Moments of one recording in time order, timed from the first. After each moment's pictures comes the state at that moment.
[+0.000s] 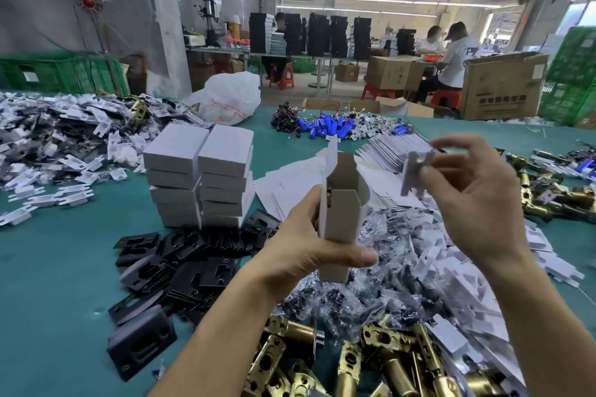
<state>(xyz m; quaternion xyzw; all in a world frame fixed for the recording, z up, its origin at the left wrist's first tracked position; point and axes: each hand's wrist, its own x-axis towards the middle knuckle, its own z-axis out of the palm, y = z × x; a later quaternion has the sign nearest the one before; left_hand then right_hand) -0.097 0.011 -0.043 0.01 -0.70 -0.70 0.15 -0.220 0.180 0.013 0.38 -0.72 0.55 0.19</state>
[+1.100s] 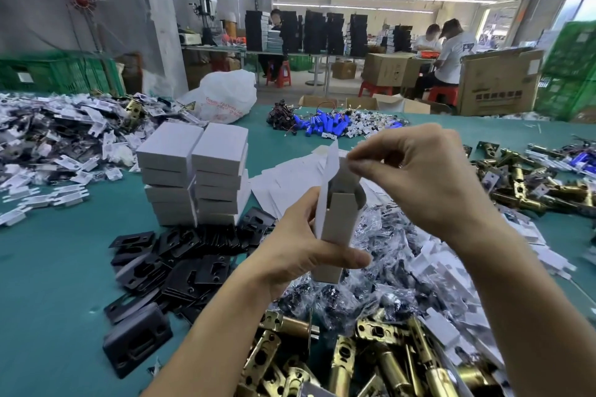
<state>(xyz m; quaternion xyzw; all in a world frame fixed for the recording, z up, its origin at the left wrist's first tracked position) -0.098 0.012 -0.045 0.04 -0.72 -0.68 0.15 -0.188 0.153 0.053 0.49 -0.76 0.41 0.15</state>
